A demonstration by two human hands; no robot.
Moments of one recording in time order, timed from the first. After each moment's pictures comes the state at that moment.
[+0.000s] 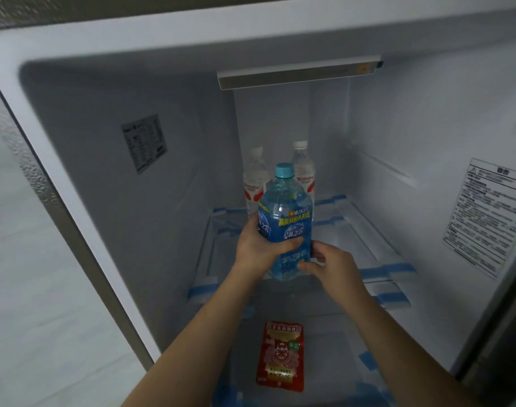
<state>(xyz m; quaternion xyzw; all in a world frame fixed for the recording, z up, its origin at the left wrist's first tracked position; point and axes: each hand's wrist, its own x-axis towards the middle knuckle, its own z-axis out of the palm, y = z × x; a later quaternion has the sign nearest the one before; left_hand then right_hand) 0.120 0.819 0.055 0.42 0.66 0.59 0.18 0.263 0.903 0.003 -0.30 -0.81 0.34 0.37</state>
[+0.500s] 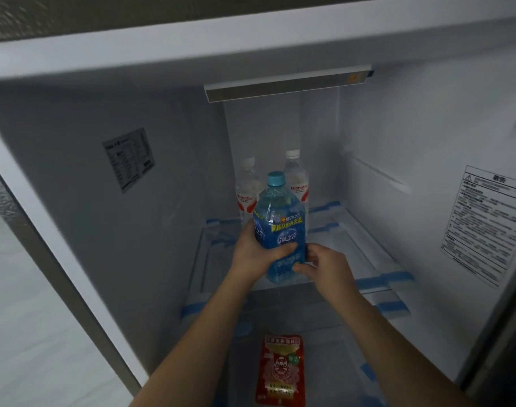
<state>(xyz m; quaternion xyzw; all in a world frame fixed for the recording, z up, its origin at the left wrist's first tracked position) 0.099 0.844 0.049 0.45 0.67 0.56 0.17 0.243 0.926 0.000 -0.34 -0.79 0.34 0.37</state>
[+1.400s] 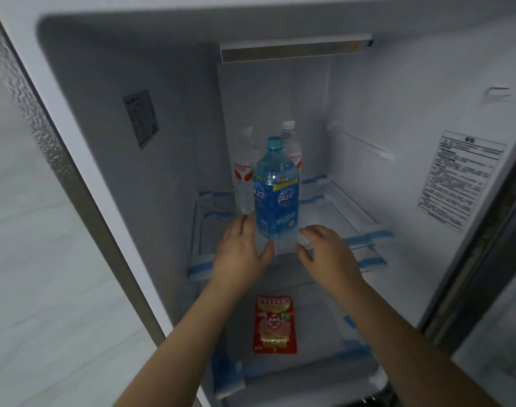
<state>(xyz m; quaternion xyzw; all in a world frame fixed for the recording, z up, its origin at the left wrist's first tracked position) 0.109 0.757 0.023 0.59 0.74 0.32 -0.09 0.273 0.856 -0.002 -0.37 -0.87 0.04 0.33</state>
